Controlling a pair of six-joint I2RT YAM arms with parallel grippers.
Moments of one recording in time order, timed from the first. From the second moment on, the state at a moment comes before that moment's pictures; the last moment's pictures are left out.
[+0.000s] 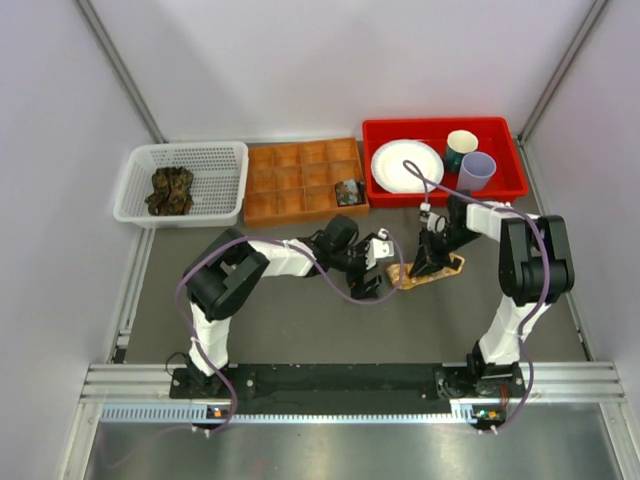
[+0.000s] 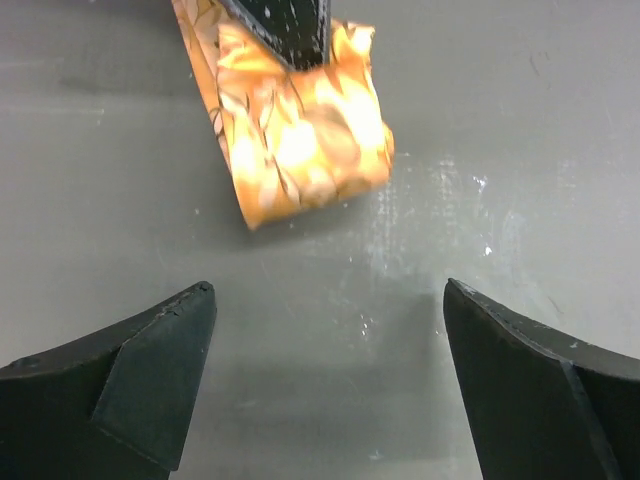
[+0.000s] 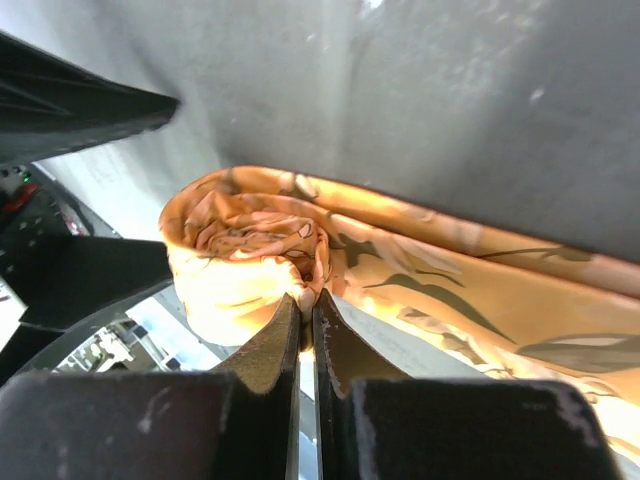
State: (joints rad) left arm -0.81 1.96 1.08 0.15 0.66 0.42; right arm 0.08 1.83 1.07 -0.78 -0.66 0.02
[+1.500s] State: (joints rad) left arm -0.81 2.02 0.97 0.59 0.64 0.27; right arm 0.17 1.85 1.02 -0.61 -0.74 0.18
